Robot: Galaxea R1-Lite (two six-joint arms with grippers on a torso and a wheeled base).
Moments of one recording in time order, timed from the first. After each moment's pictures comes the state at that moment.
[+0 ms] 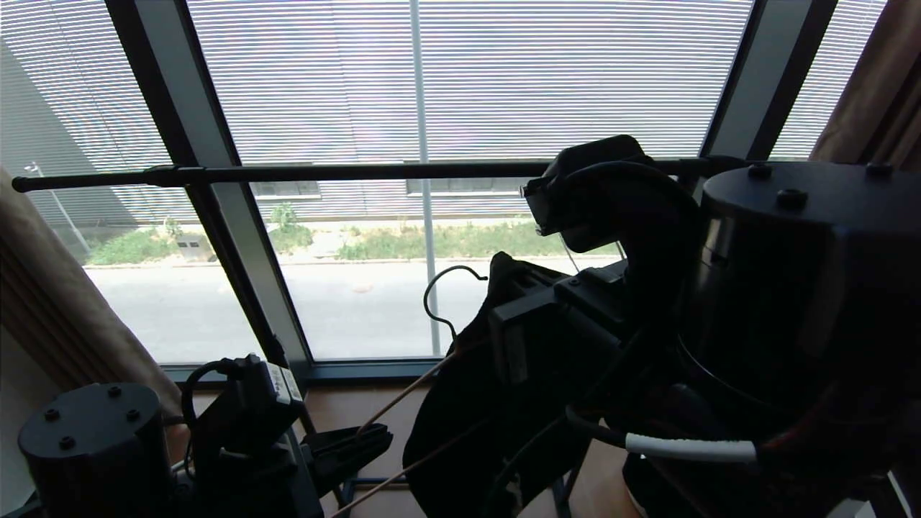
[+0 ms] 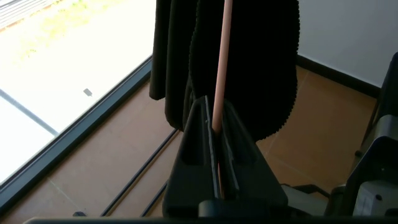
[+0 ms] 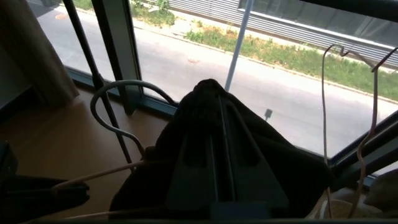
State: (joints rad) left arm -0.57 1.56 -0.15 -1.14 -0.35 0.15; right arm 1.12 1.67 -1.04 -0.45 -0.75 0.05
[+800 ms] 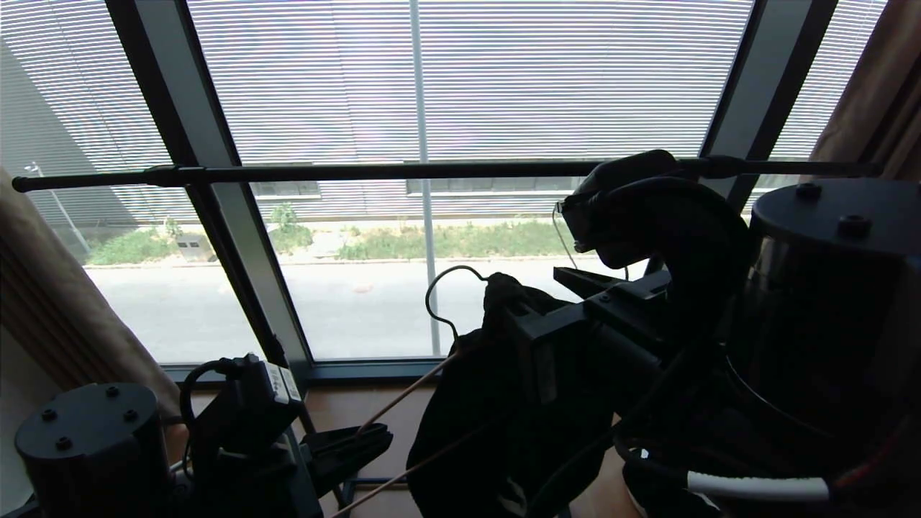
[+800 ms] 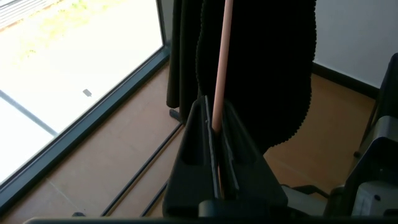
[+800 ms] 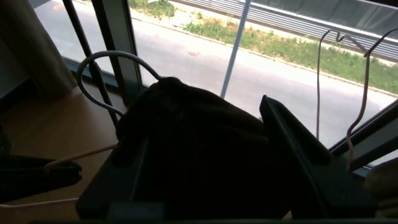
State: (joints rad) left arm -0.57 1.56 -0.15 -1.14 -0.35 0.15; right arm 1.12 1.62 -0.99 -0.40 -0.75 0.08
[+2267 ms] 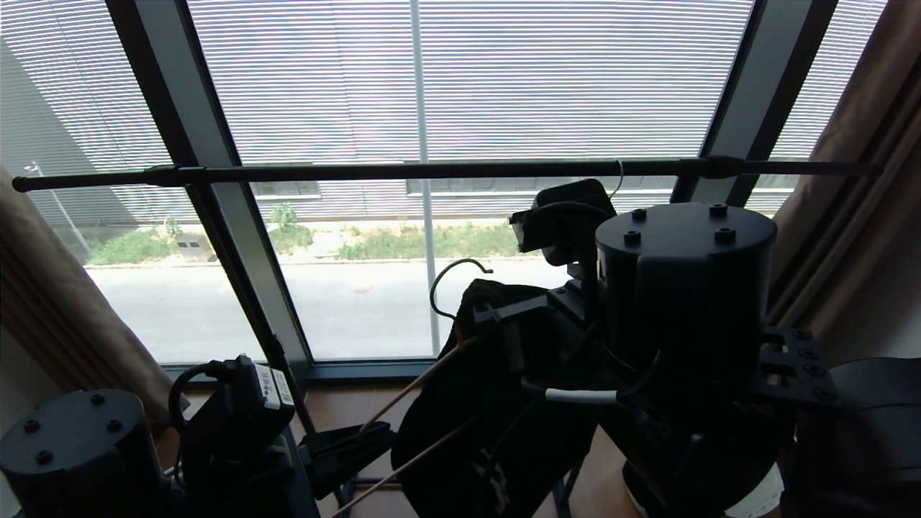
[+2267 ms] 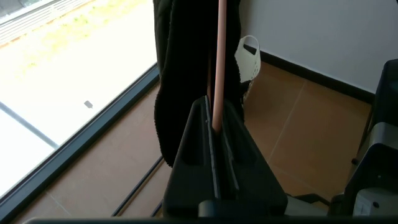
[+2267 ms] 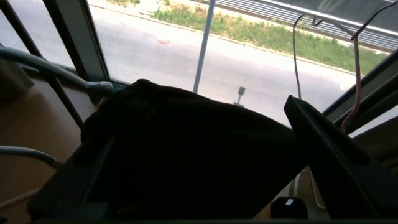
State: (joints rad) left arm -0.59 1.57 -0.12 -1.22 -0.35 0.15; right arm 1.04 1.75 -1.05 -0.41 -0.81 0.10
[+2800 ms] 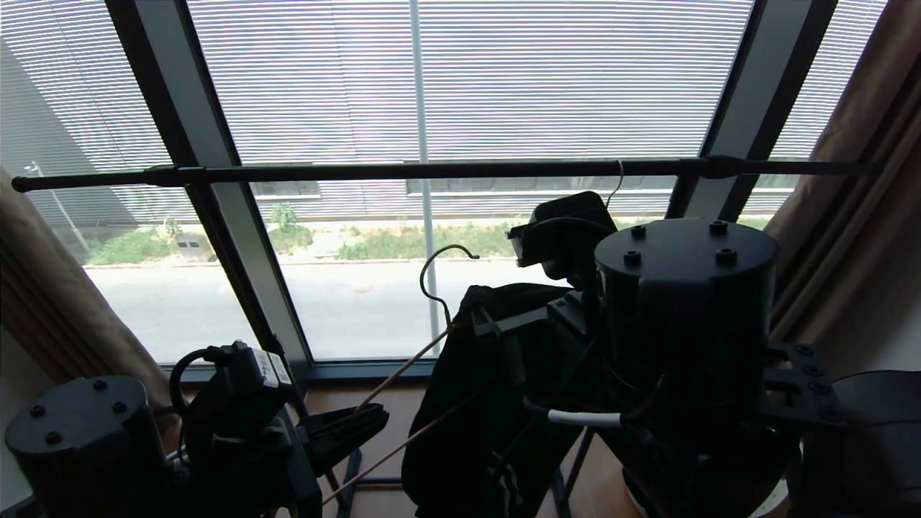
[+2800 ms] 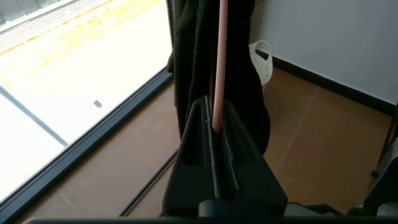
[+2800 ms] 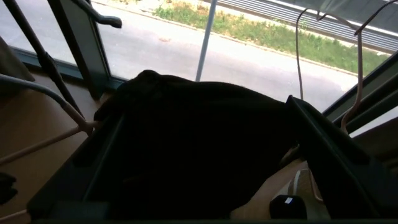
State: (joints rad) left arm -0.54 1.60 -0.14 -1.26 -0.35 0.14; right arm 1.05 1.74 -1.02 -0.41 -0.81 0.10
